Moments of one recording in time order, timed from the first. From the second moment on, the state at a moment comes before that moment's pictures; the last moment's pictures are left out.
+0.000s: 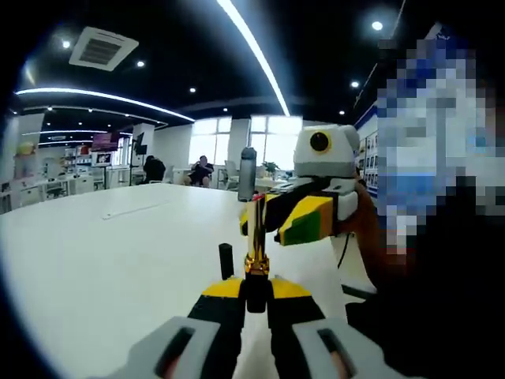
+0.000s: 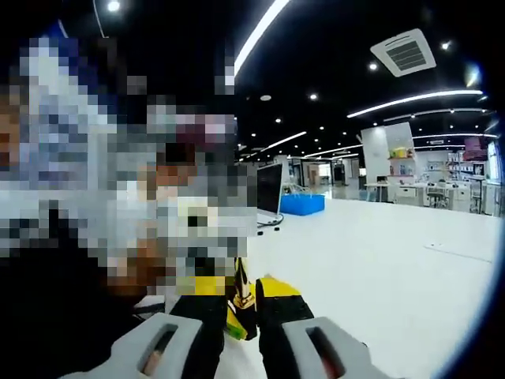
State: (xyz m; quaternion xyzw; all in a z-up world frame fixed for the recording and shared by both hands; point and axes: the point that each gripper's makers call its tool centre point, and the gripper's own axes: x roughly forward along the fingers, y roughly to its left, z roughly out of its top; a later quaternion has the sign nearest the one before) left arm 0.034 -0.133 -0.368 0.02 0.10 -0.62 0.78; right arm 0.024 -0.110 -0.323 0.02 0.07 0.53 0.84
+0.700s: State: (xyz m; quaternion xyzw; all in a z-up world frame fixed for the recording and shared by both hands) left arm 0.037 -0.136 -0.372 0.00 0.11 -0.61 0.79; right arm 0.031 -0.105 -0.330 -0.01 0.07 0.50 0.87
